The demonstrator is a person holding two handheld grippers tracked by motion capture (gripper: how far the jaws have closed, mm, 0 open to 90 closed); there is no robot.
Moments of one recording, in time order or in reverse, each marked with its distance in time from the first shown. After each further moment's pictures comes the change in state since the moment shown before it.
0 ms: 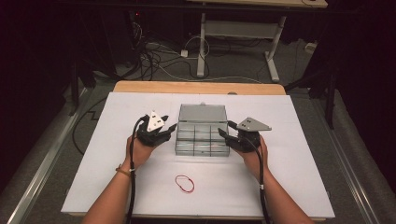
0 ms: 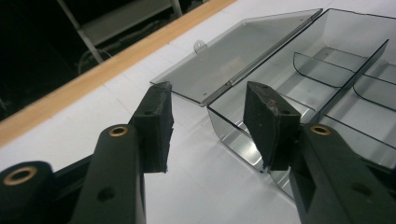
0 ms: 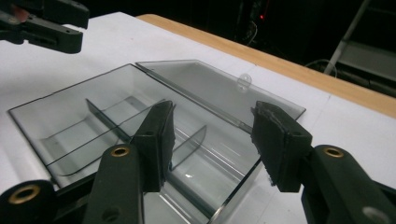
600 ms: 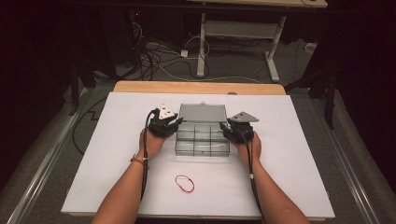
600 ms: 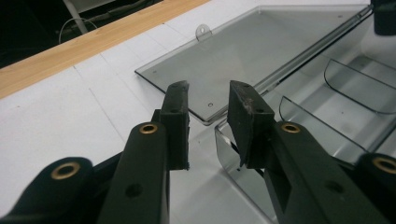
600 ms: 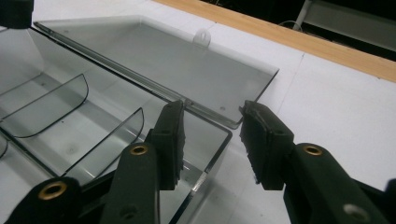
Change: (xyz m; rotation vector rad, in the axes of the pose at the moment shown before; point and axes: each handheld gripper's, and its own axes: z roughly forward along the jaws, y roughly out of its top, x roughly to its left) left arm 0.009 0.006 0.057 0.076 -0.045 -0.135; right arm -0.020 -0.011 0.051 0.139 -0.151 0.054
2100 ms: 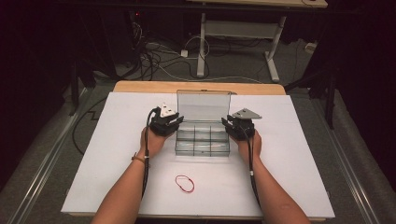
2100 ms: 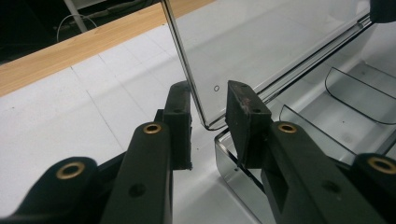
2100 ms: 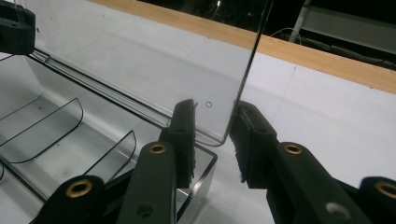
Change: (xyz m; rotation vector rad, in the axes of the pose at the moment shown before) left arm 0.001 0.005 0.006 0.002 -0.009 -0.034; right arm -0.008 0.006 0.002 -0.037 0.004 0.042
